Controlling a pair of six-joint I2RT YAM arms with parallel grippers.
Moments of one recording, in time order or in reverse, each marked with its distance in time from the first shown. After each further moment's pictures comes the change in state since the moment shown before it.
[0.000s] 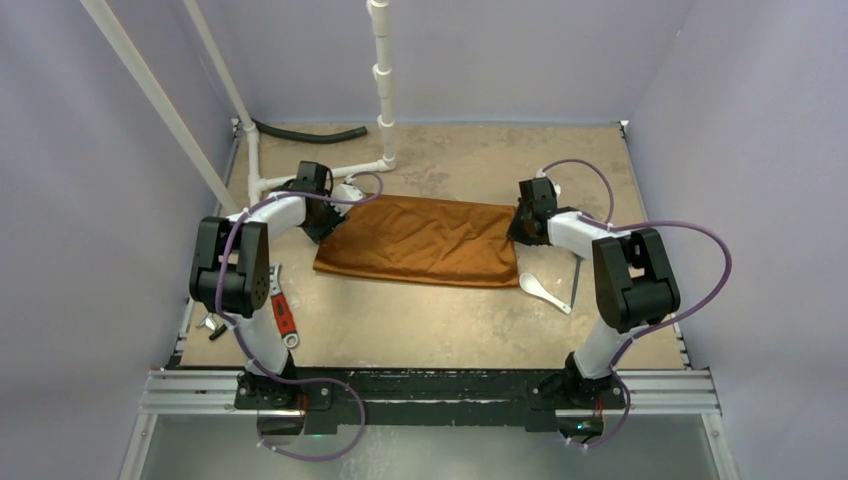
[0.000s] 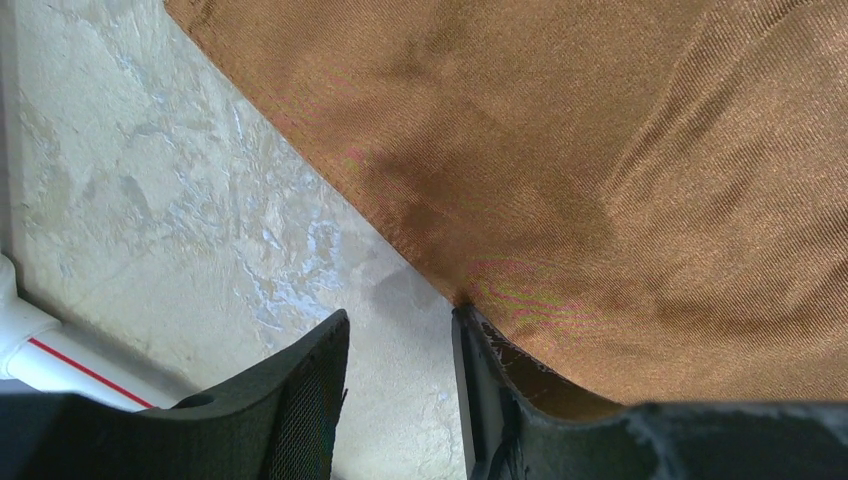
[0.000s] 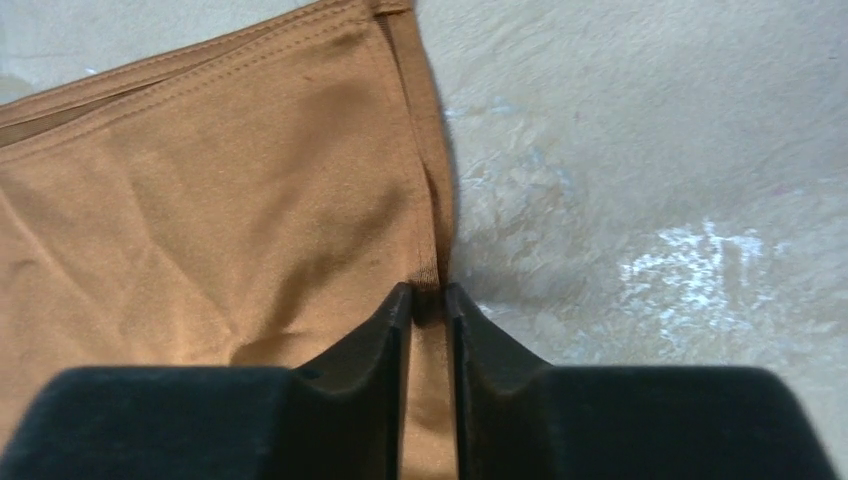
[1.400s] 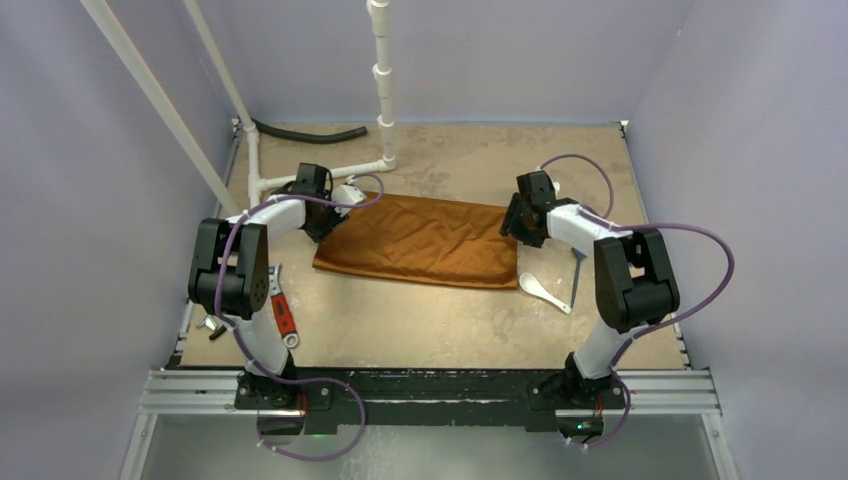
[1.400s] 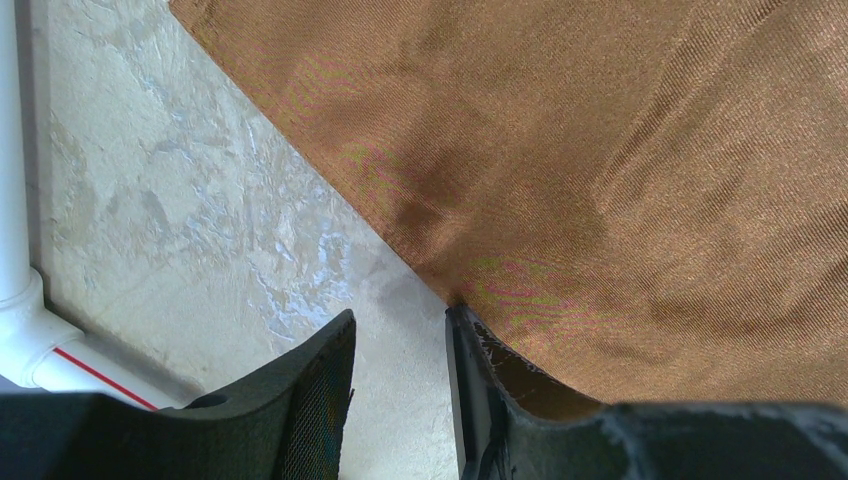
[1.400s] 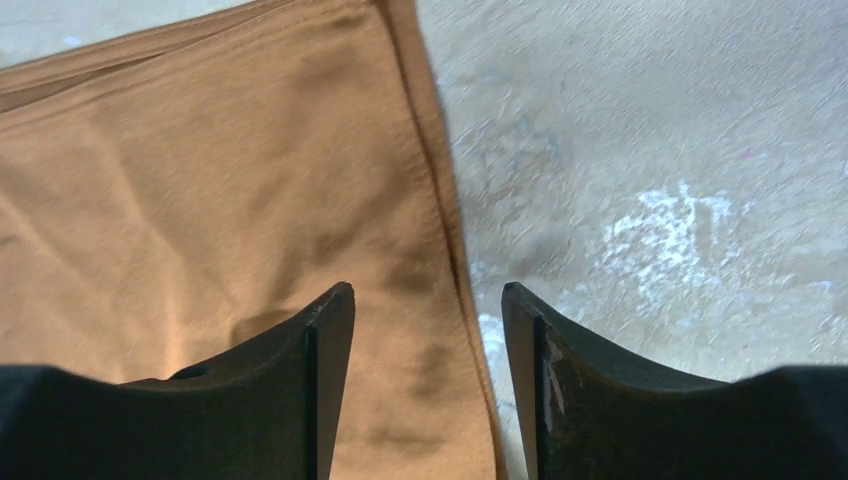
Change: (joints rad) left arm 0.000 -0.017 -0.035 0.059 0.009 0.036; right arm 0.008 -0.022 0.062 -0.140 -0.011 -0.010
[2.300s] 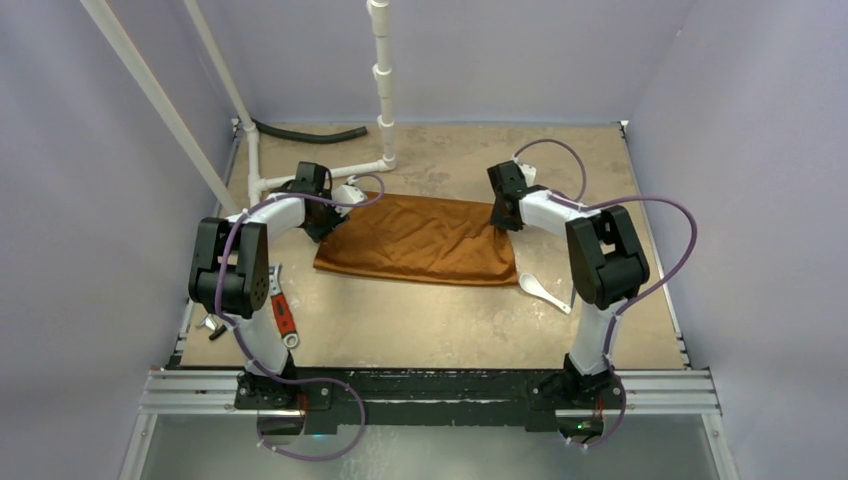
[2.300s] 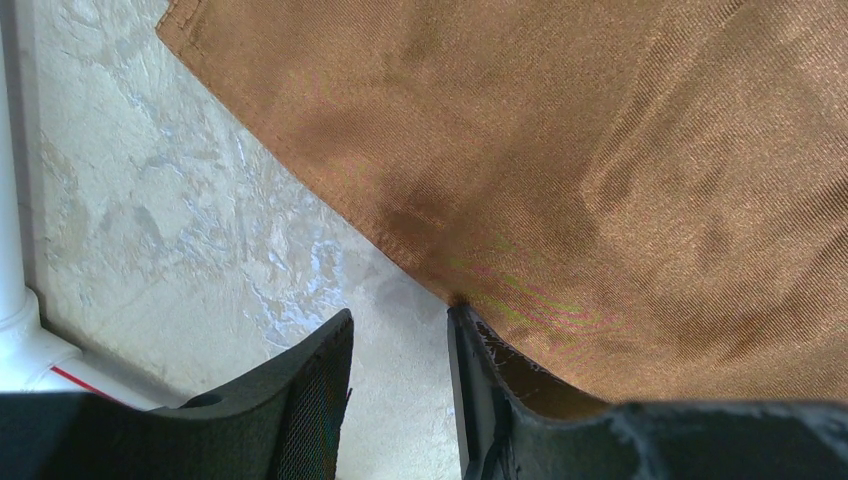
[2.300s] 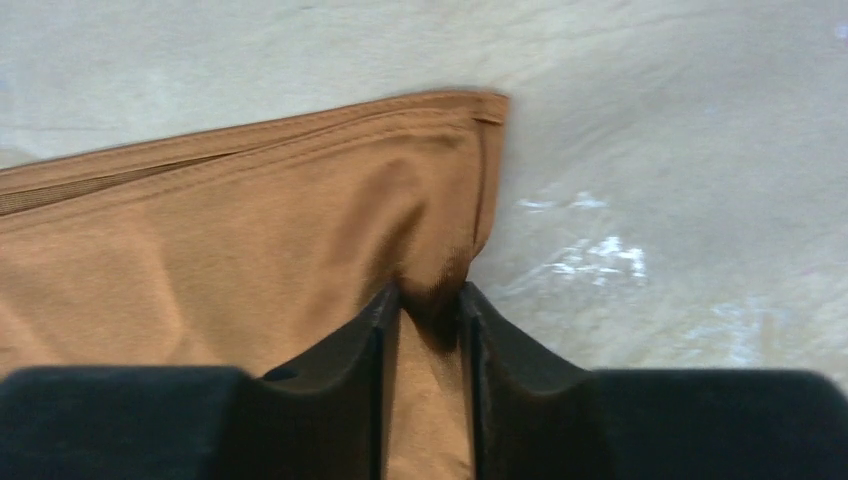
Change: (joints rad) left arm 0.003 0.007 0.017 -0.026 0.034 0.026; right arm 0.096 0.214 0.191 -0.012 0.199 -0.011
